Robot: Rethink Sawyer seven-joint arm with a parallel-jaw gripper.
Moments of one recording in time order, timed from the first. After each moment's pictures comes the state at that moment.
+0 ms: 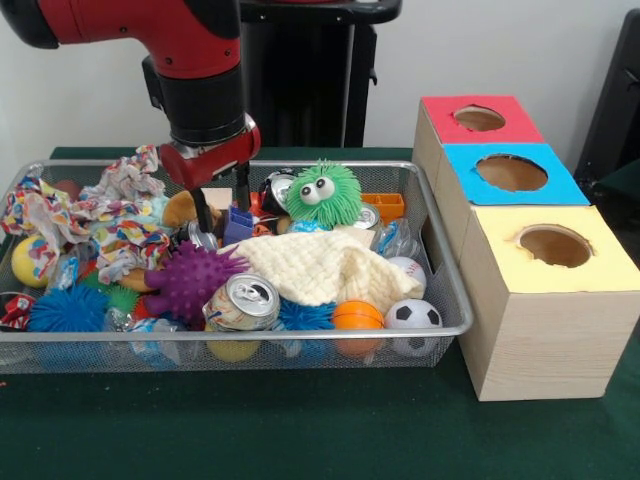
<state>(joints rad) -0.92 -0.56 0.68 1.77 -0.80 0.70 1.16</state>
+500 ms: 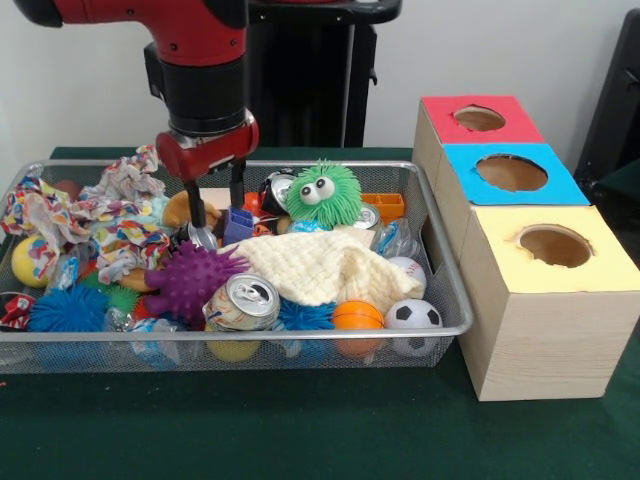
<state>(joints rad) -0.85 -0.62 0.59 1.77 -0.78 0.64 1.16</state>
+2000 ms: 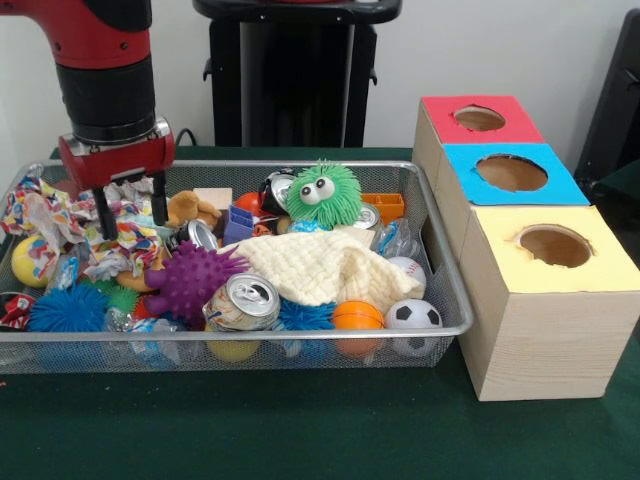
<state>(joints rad) -0.93 -0.58 0.59 1.61 -0.71 0.74 1.16</state>
